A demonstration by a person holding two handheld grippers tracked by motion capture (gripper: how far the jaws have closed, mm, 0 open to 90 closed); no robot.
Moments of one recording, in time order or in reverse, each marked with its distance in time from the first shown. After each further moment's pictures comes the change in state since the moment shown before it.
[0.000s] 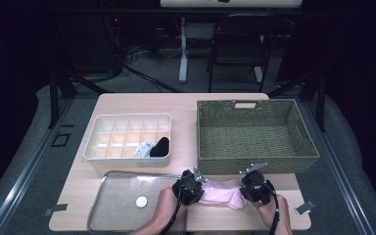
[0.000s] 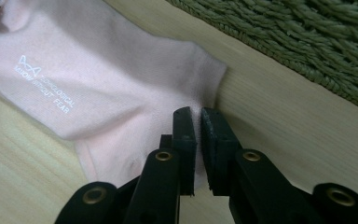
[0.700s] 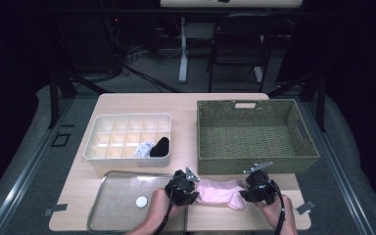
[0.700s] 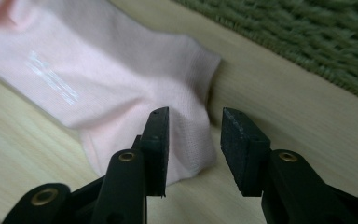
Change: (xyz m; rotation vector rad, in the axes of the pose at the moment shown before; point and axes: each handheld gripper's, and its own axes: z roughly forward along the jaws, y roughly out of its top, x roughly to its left) left arm 0.009 -0.011 -0.020 -0.010 -0.003 -0.038; right arm -0.012 -0.003 -0.009 0.002 0.060 0.020
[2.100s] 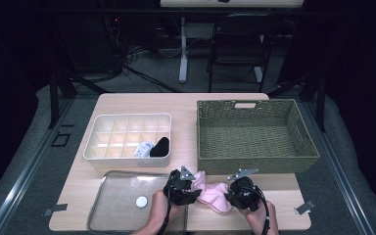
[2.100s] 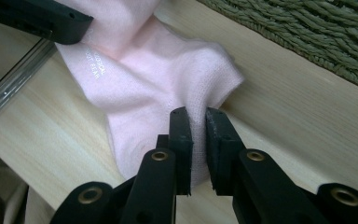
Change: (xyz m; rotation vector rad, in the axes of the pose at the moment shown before) left arm 0.005 -0.008 0.001 -0.120 -0.031 -0.101; right arm 0.051 0.005 0.006 -0.069 0.064 -0.052
